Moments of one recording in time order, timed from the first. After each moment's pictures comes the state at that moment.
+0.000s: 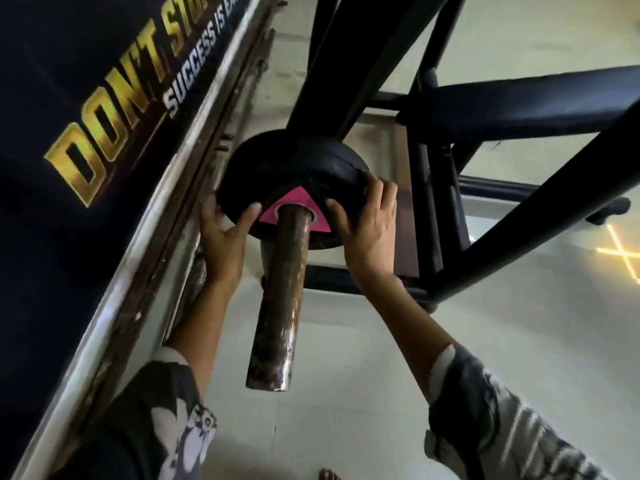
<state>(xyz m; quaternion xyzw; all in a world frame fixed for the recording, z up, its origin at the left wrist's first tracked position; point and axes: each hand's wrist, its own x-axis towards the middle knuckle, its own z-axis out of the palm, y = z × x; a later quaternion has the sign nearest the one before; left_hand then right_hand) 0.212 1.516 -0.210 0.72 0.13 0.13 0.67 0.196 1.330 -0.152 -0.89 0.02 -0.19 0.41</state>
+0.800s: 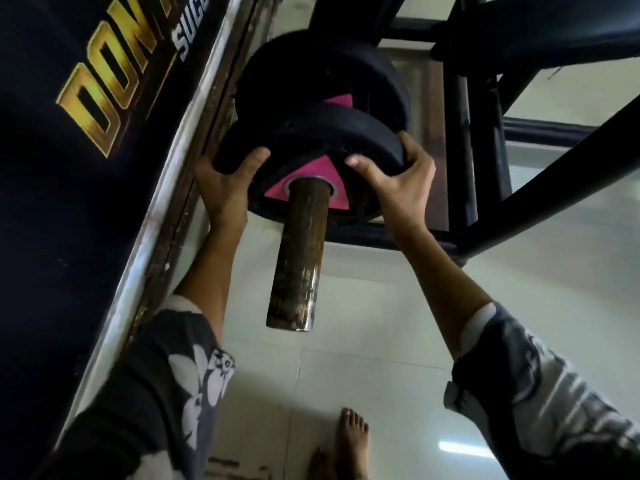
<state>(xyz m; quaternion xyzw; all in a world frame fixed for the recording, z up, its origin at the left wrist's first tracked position) 0.187 1.511 -0.185 0.67 0.15 0.22 0.69 0.185 1.323 -0.176 -0.76 0.00 -0.18 0.62</state>
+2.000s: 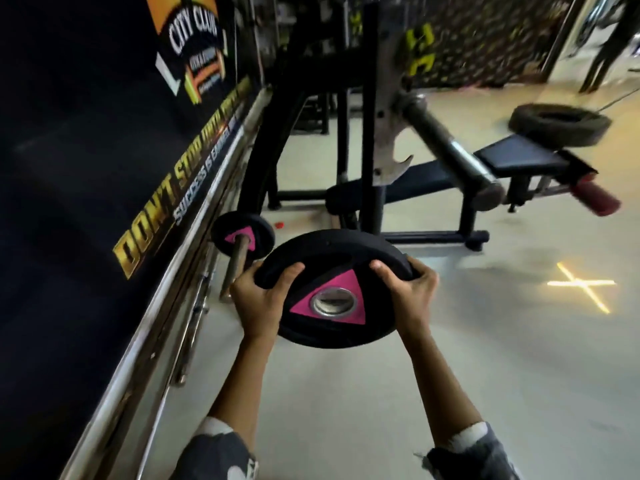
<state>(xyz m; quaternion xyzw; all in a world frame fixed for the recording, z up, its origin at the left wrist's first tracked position) -0.228 1.298 0.123 0.70 -0.02 0.28 0.66 -0.255 1.115 0.129 -0.68 0.11 -0.29 0.66</state>
